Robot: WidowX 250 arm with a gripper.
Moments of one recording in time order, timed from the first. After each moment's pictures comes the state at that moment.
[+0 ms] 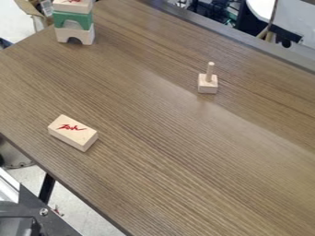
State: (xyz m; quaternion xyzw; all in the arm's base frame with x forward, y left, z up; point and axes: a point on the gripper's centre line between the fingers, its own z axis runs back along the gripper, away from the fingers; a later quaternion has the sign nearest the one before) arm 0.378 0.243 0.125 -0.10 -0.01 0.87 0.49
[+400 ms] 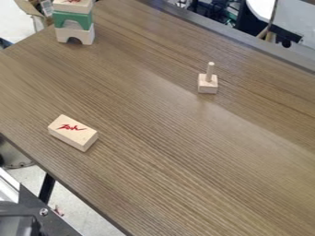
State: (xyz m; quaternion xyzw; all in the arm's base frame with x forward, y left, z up) arm 0.368 0.257 0.123 -0.09 -0.01 0.87 0.48
